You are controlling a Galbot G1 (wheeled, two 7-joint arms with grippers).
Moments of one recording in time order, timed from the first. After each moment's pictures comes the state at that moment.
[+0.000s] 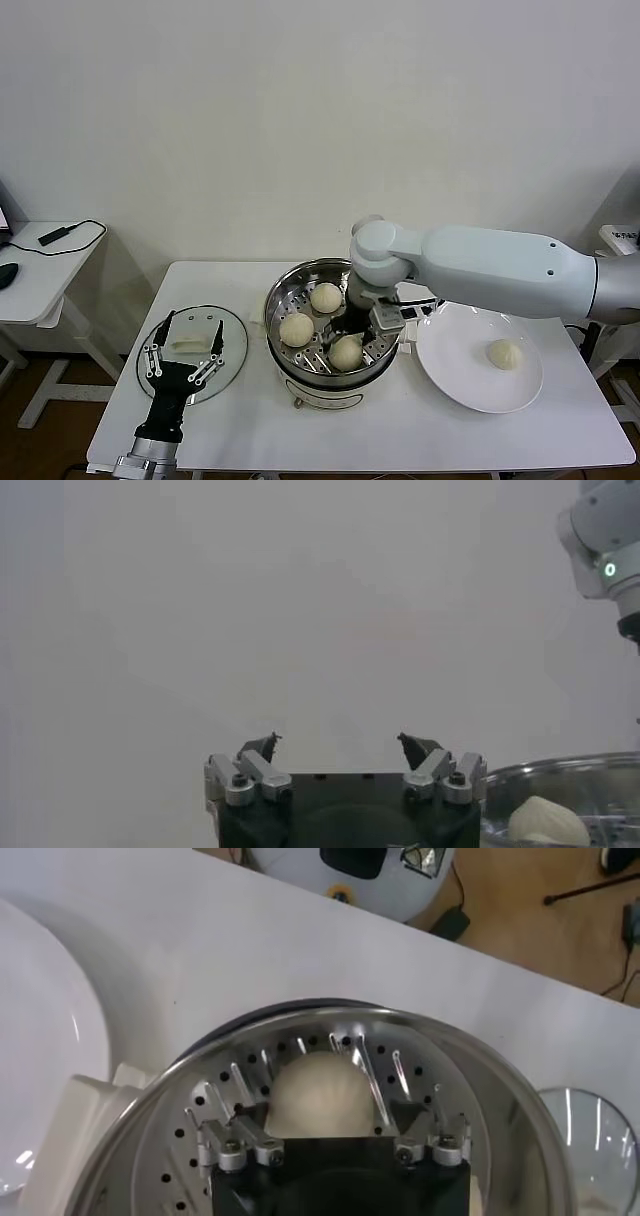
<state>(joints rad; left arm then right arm) 1.63 -1.33 -0.54 -2.05 -0.01 -0.37 -0.03 0.51 0.96 -1.21 1.63 -0.30 0.70 -1.08</state>
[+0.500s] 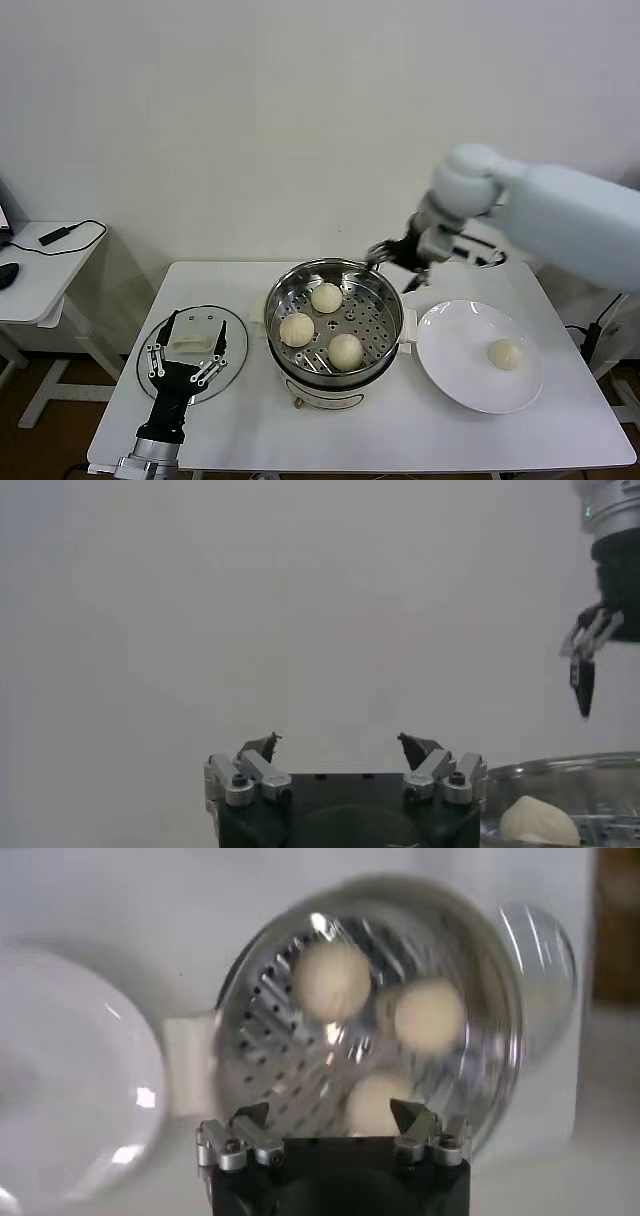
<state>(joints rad) 1.63 -1.32 -0.53 -2.07 -0.01 -0.36 -0.03 0.59 0.67 -1.13 1.46 0.09 0.26 -1.24</state>
